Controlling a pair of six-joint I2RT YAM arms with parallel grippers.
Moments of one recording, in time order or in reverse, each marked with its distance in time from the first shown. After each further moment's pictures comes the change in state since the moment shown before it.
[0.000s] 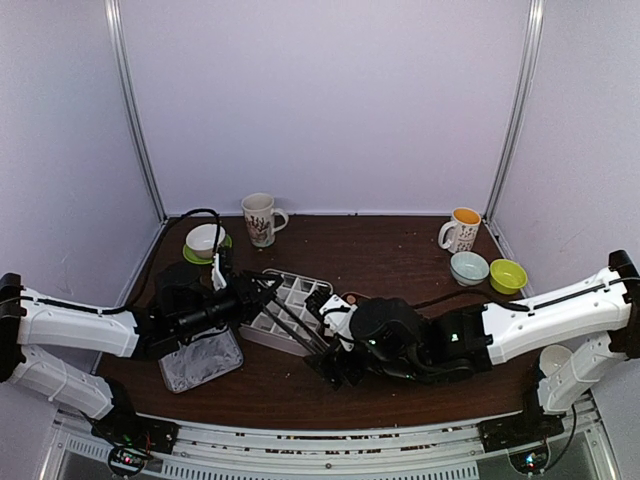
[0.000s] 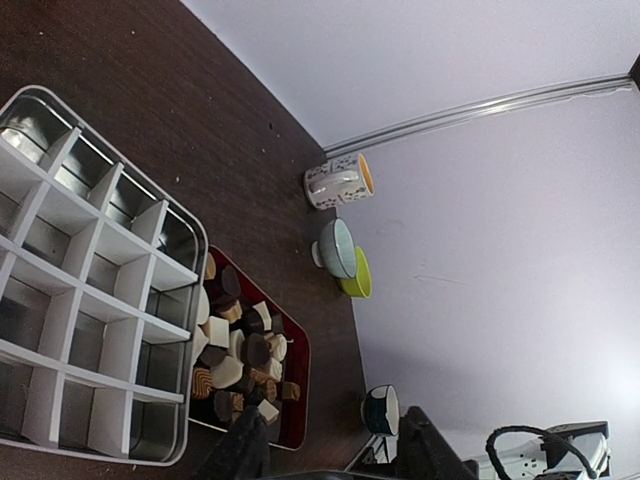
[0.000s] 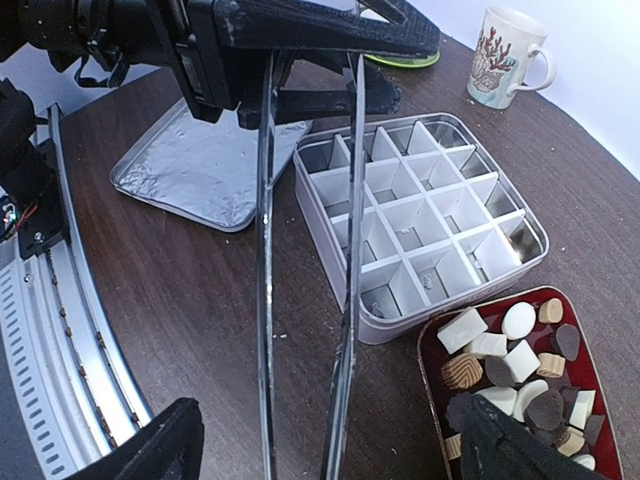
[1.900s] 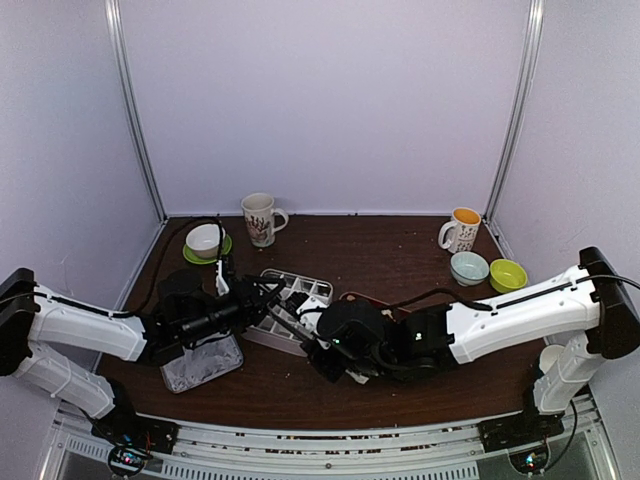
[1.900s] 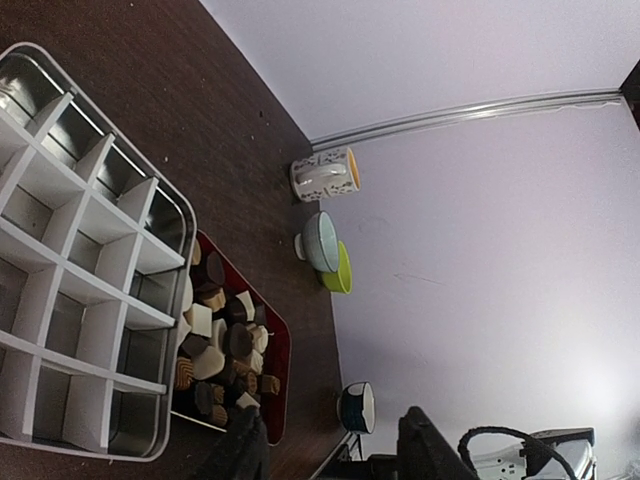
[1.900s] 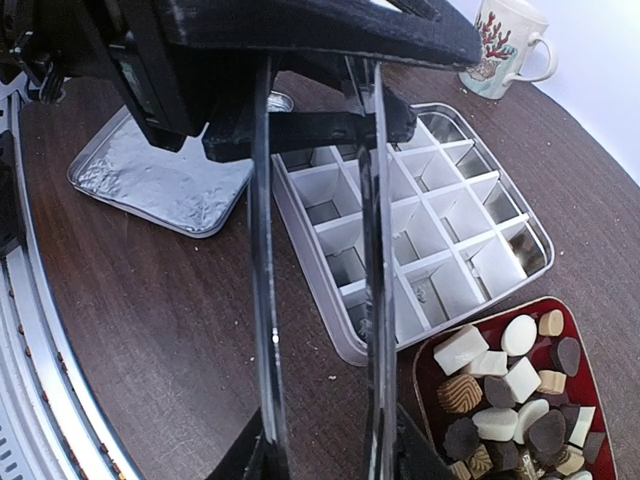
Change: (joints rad) left arm -0.011 0.065 -0.039 0.143 0.026 -0.081; right arm -0.023 0.168 0.125 -0.026 0.046 -0.013
